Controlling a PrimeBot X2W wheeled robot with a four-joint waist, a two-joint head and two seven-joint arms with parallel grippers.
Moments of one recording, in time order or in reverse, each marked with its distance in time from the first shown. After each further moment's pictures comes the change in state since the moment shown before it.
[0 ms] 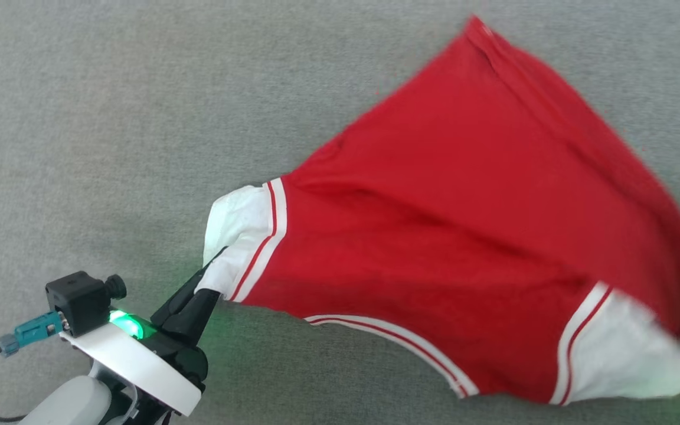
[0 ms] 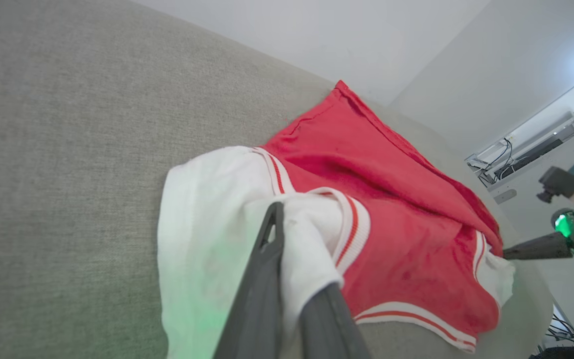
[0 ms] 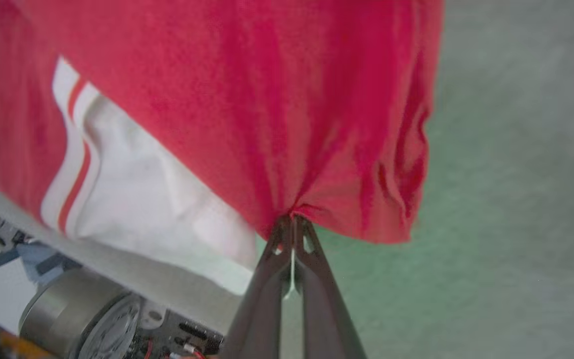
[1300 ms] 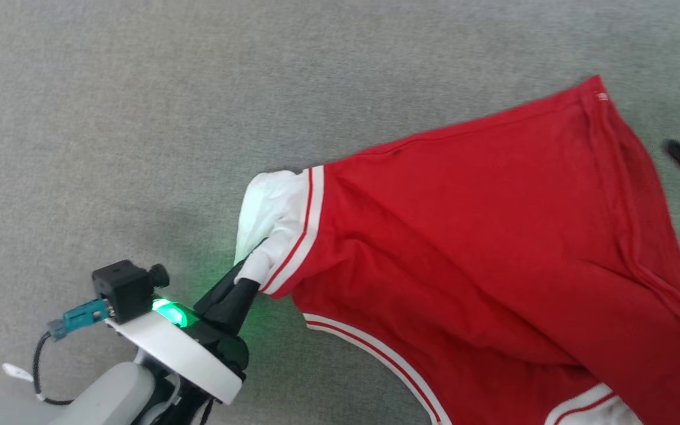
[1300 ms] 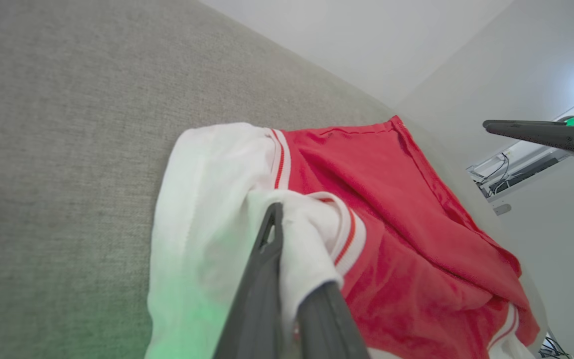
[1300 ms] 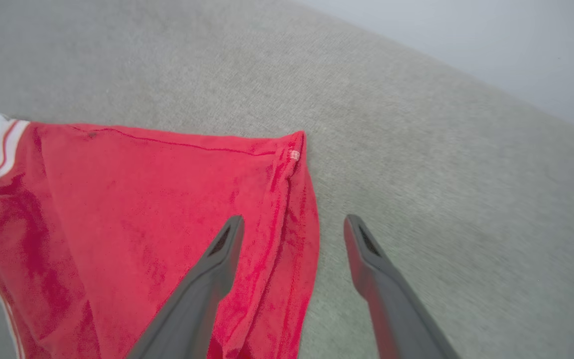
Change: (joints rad) left arm -0.053 -0.111 -0.032 0.062 0.021 -0.034 0.001; right arm -0.346 0.111 -0.060 -0.178 -0.086 0.000 -0.083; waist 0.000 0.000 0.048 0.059
